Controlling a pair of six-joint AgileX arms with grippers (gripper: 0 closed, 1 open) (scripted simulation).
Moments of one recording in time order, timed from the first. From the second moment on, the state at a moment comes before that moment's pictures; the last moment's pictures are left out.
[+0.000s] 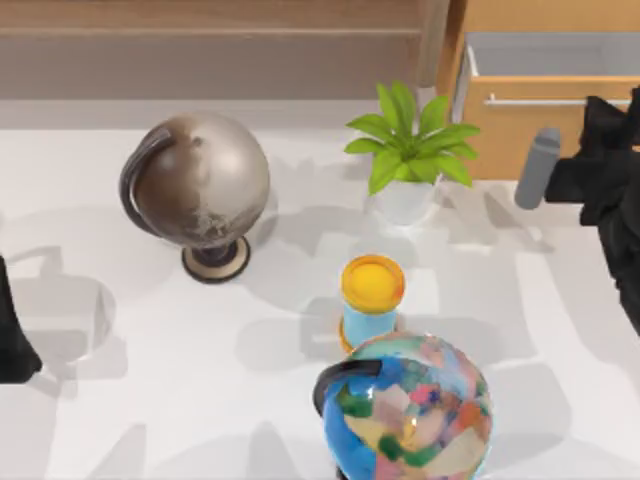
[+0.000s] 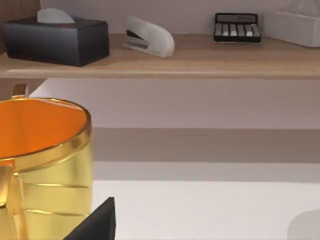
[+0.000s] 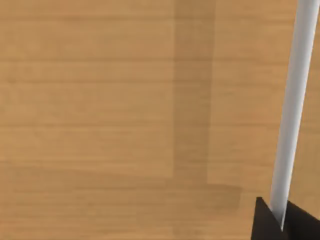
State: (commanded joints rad) left arm 0.00 0.00 0.00 0.00 0.00 0.00; right arm 0.21 2.13 0.70 1.42 0.25 -1.55
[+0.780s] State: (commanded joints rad) left arm 0.00 0.00 0.00 0.00 0.00 0.00; right arm 0.26 2.05 0.45 1.59 0.30 -1.55
